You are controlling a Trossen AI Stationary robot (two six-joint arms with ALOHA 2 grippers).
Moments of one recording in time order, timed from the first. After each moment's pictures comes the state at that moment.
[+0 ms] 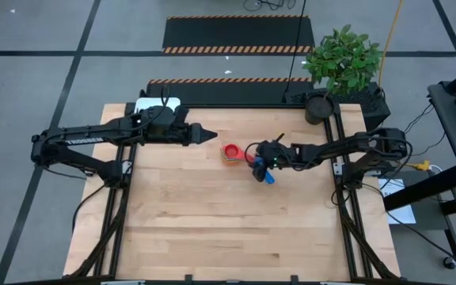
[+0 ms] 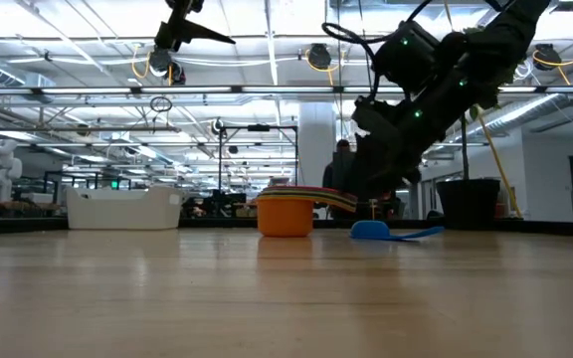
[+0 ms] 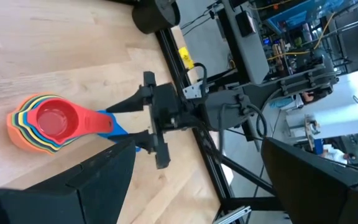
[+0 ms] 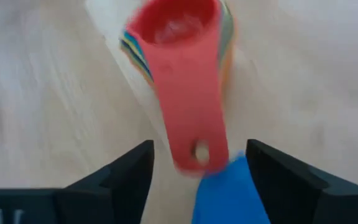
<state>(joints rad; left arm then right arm) 0.16 1.18 1.14 -0.35 -0.03 -1.12 -0.14 1.52 0.62 0.16 0.14 0.44</state>
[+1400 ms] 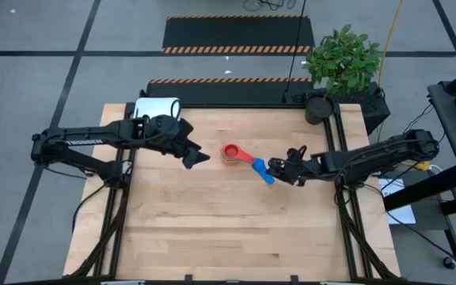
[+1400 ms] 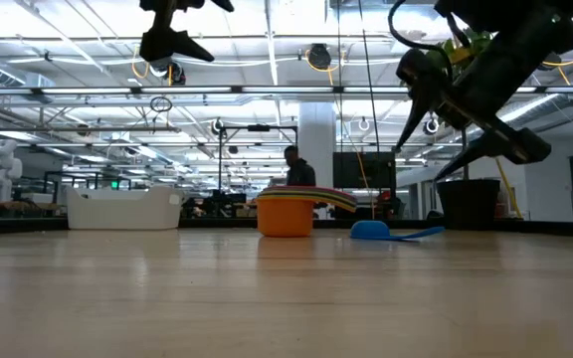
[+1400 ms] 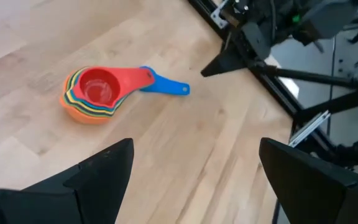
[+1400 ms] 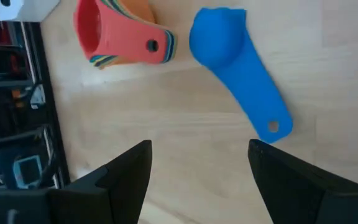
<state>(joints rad) 0.11 1.18 1.14 -0.58 0.06 -0.71 0.12 1.15 0.57 -0.27 0.24 1.78</state>
